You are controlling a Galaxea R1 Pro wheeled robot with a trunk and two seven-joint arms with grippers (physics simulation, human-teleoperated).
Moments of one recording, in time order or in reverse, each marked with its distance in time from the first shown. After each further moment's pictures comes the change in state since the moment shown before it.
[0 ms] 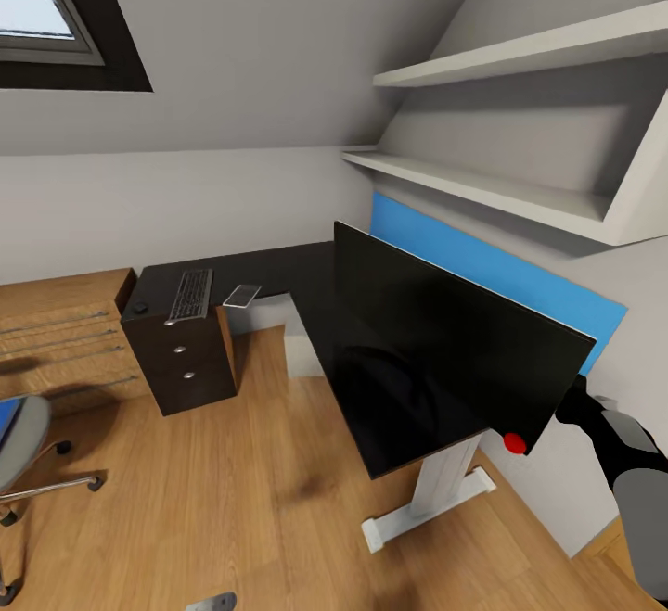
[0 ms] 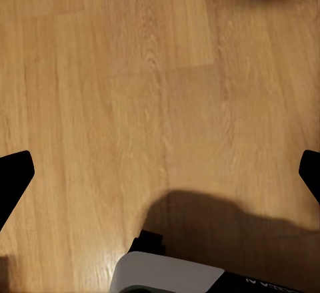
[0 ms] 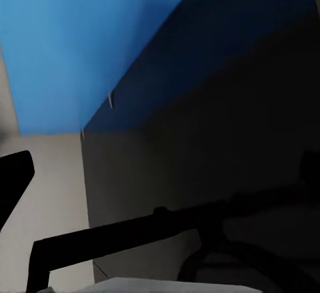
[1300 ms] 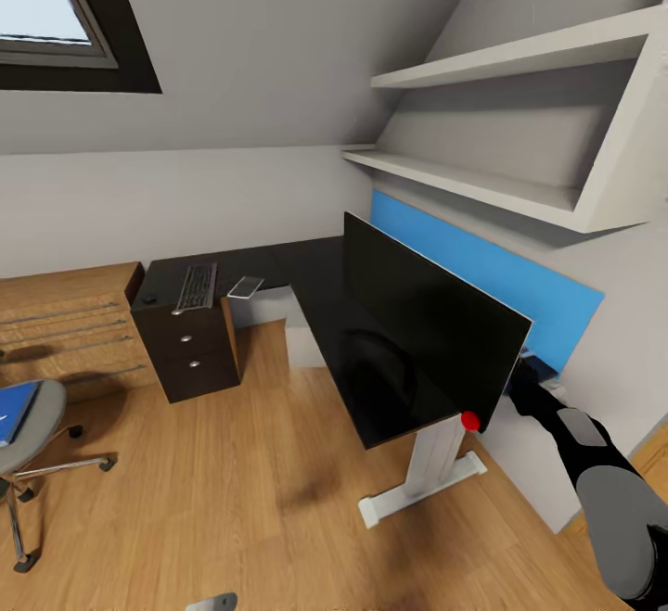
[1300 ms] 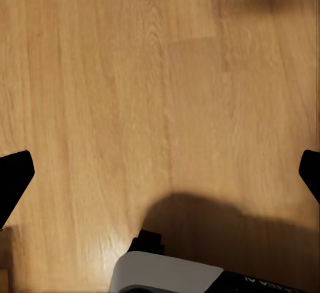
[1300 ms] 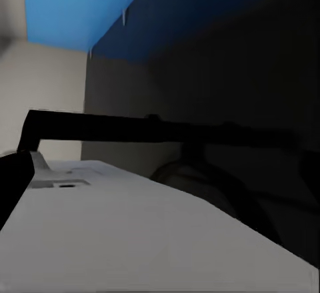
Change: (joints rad) left arm 0.000 -0.001 -0.003 -0.001 -0.002 0.002 -0.002; right arm 0.000 0.100 0.019 -0.003 0.232 0.073 0.161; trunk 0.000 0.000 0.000
